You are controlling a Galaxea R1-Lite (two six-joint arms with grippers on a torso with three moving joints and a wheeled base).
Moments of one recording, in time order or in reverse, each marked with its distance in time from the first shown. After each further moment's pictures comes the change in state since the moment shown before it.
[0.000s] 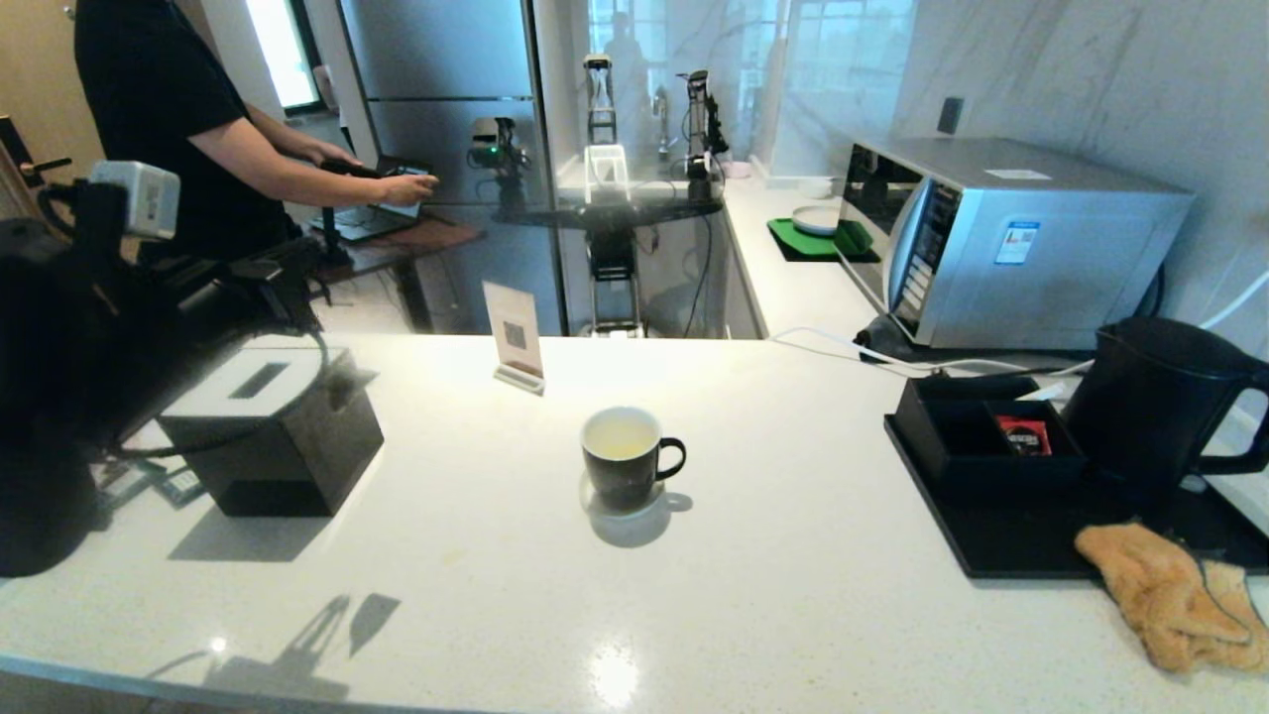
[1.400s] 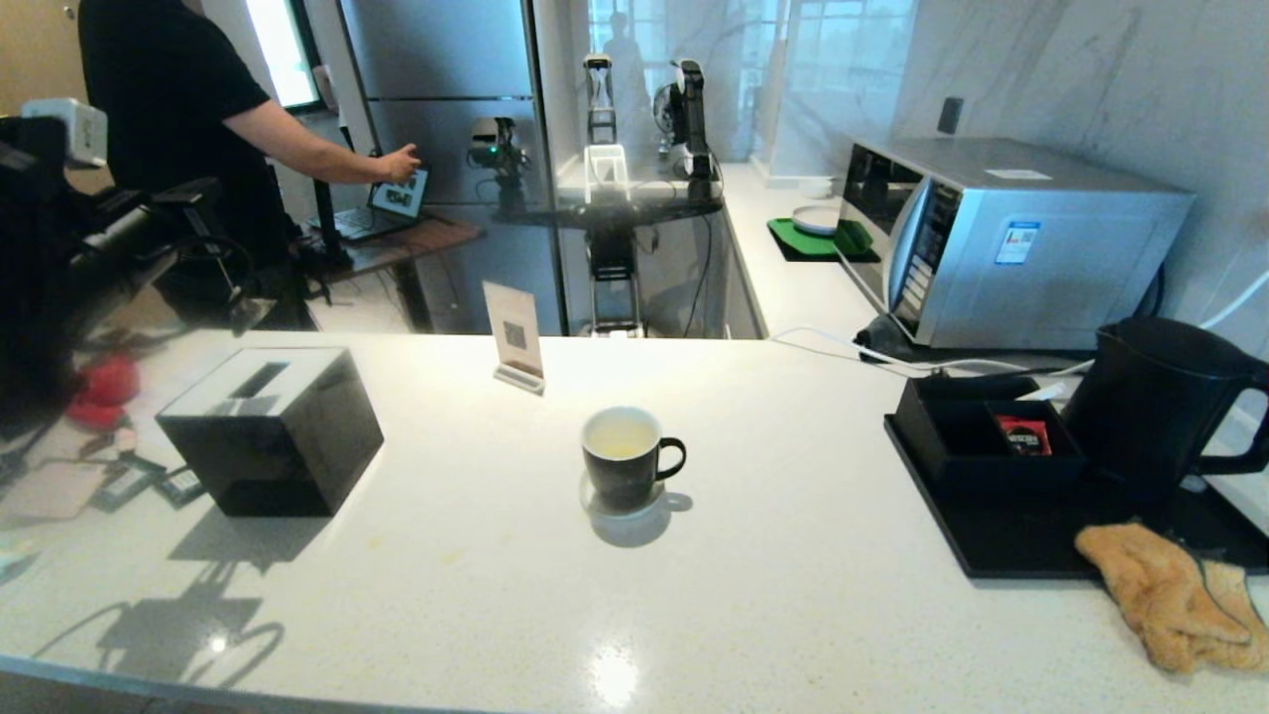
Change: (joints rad) left arm 0.218 0.205 -0.438 0.197 0.000 0.000; right arm 0.000 0.000 0.000 0.000 0.000 0.000
